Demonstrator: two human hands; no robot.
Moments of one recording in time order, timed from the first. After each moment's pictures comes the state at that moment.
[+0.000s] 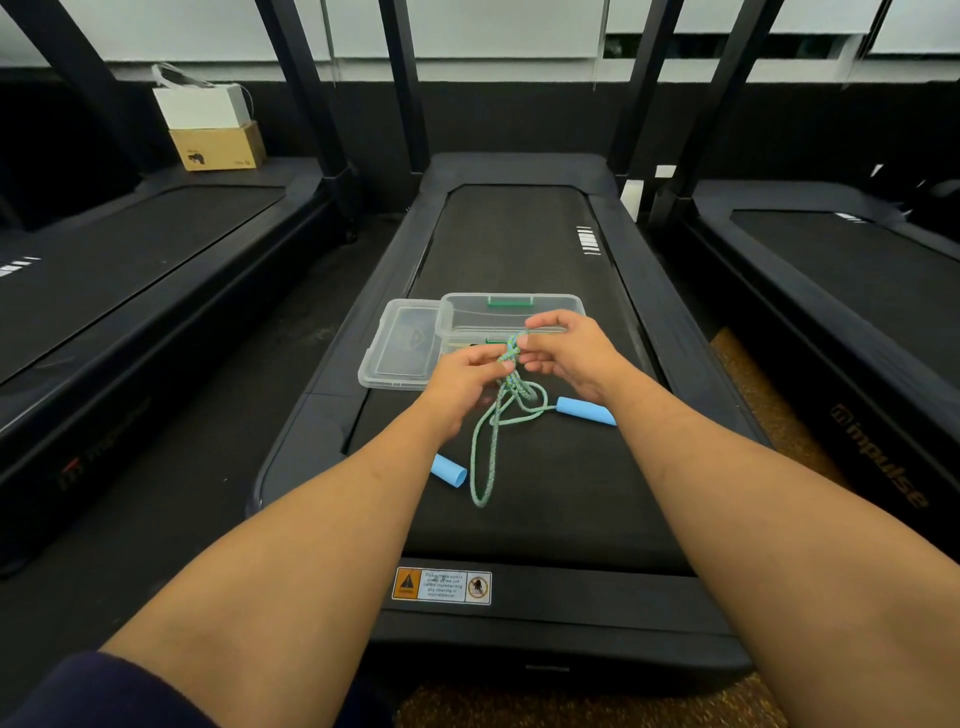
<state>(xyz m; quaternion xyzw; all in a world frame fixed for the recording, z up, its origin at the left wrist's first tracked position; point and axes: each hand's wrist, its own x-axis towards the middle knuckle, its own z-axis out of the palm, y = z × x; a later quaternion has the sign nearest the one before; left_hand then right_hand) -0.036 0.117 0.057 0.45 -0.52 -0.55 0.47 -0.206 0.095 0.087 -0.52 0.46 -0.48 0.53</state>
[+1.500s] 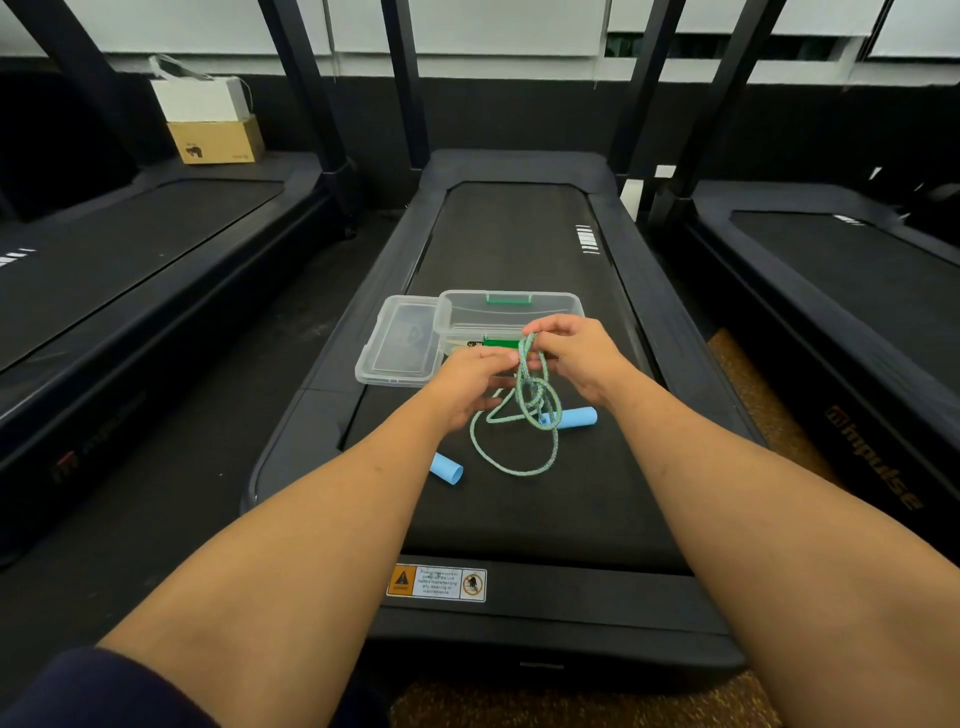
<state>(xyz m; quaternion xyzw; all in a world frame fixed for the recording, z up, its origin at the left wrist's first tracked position) -0.044 0.113 0.060 0.48 -0.53 -0.57 0.40 -0.210 0.095 0.083 -0.53 0.47 -0.50 0.50</state>
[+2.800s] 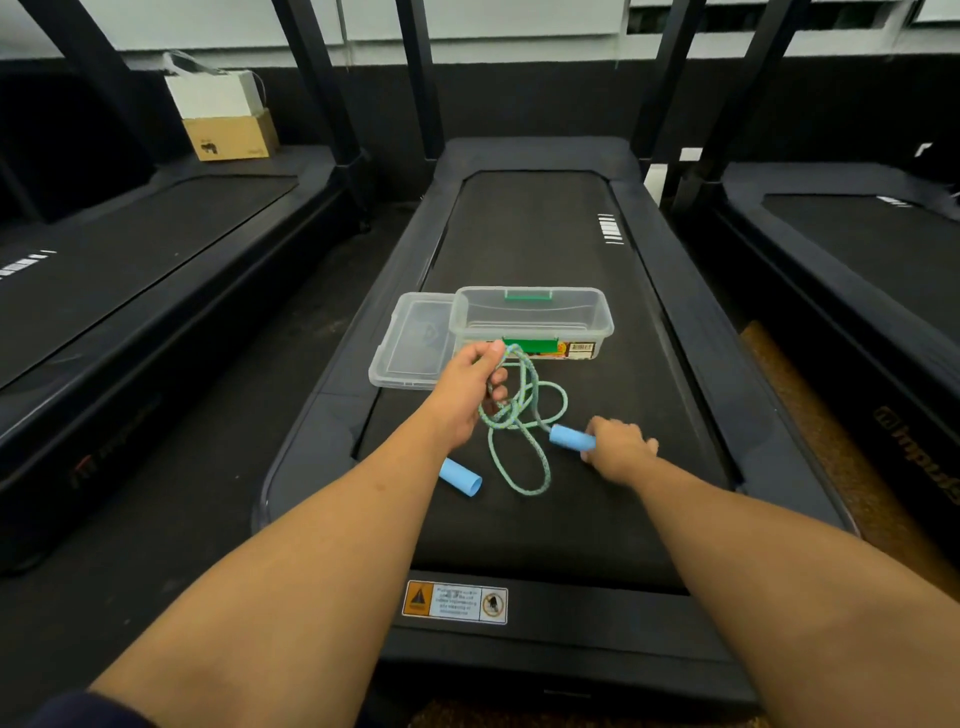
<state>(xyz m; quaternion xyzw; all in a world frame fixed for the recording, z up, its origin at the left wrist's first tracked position) -0.026 0.098 0.045 0.47 -0.45 -0.58 0.48 -0.244 0.084 -0.039 -0.65 0.74 -0.01 0.17</state>
